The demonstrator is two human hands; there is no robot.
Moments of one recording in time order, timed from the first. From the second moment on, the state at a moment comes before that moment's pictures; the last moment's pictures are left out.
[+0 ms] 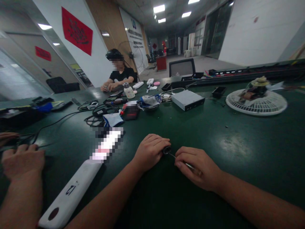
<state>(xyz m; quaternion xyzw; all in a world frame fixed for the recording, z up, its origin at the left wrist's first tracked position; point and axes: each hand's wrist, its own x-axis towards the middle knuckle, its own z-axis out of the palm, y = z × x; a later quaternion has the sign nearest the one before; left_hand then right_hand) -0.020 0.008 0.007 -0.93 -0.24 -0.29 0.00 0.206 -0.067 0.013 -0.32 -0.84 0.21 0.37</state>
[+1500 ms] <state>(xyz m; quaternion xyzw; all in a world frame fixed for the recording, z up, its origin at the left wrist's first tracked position) -0.017 0.007 0.006 -0.93 -0.29 -0.24 -0.01 0.210 -0.059 -0.001 -0.41 -0.76 0.23 0.45</state>
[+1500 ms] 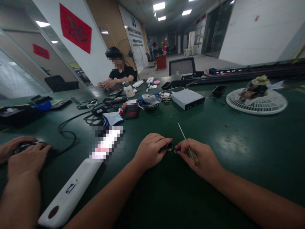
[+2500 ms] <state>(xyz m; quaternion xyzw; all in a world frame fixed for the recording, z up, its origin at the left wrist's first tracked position) -0.023 0.011 0.004 -0.87 -0.37 -0.32 -0.03 0.213 -0.066 0.009 -0.31 -0.79 0.23 0.48</state>
